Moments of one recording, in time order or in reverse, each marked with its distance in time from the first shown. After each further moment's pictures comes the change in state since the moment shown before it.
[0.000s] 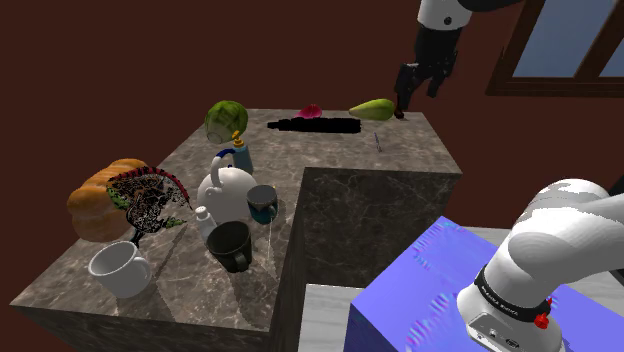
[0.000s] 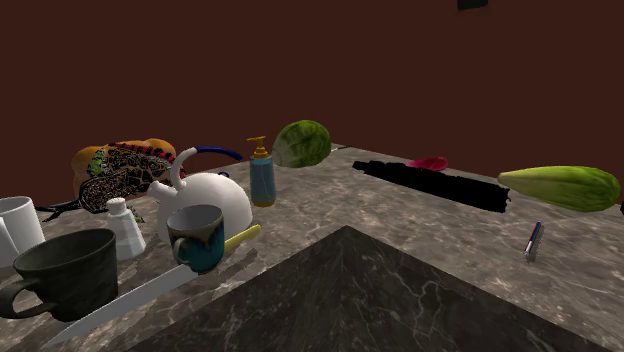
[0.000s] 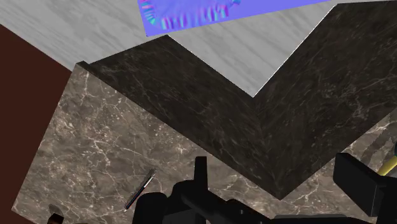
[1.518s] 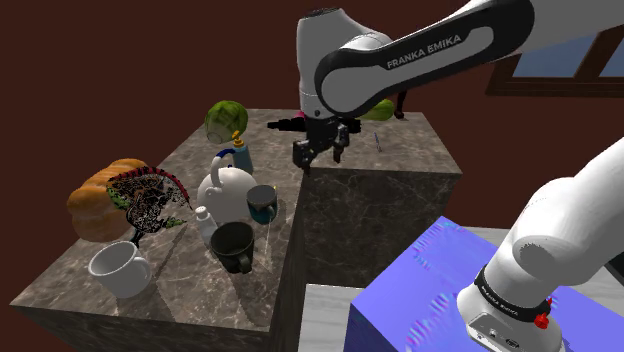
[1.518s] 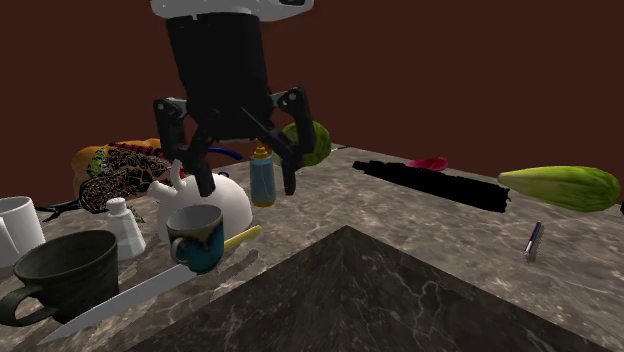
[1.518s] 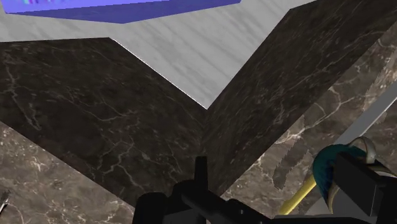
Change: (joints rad) arm 0.074 0.529 0.302 0.061 0.094 0.377 0.355
